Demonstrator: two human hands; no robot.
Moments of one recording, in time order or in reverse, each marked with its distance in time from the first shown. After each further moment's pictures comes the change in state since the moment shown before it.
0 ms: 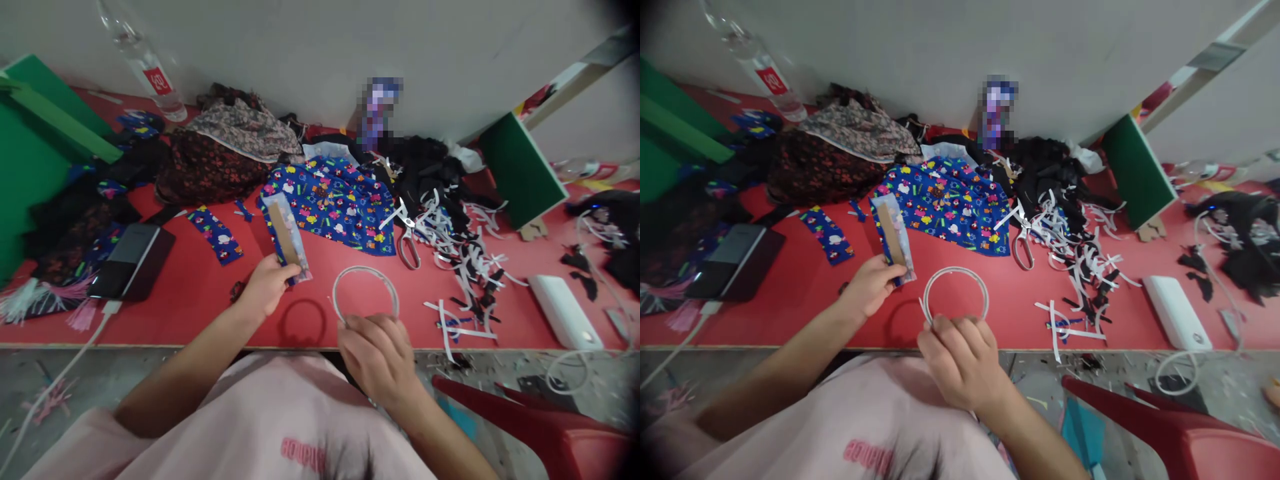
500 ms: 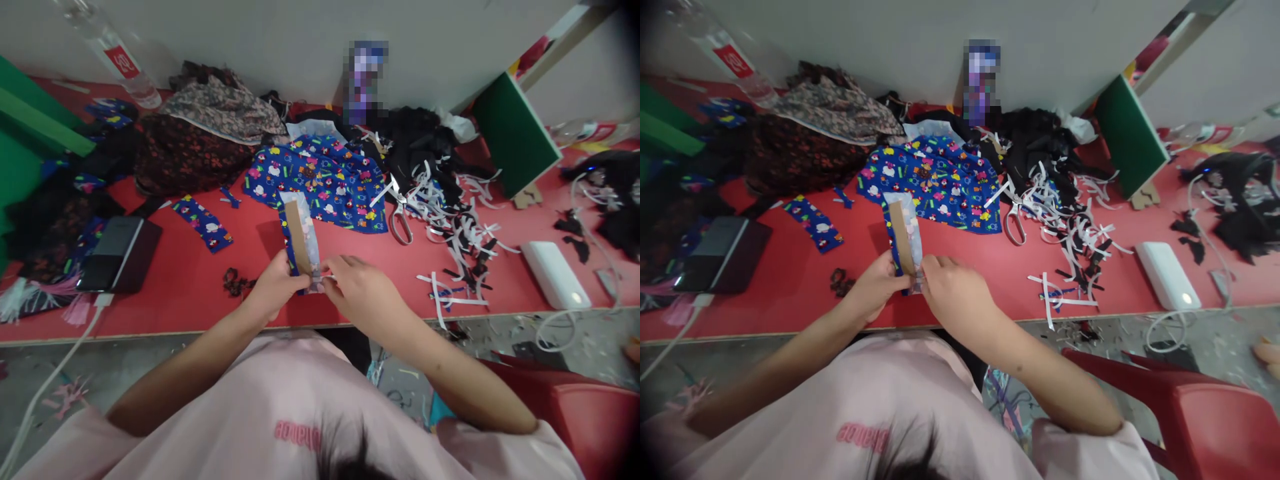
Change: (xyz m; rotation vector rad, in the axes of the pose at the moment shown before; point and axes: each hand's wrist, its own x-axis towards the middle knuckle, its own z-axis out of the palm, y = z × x) left_hand -0.025 -0.019 0.010 0.211 -0.173 -0.007; right_hand 0.045 0.012 -0.003 0.058 -0.657 0.353
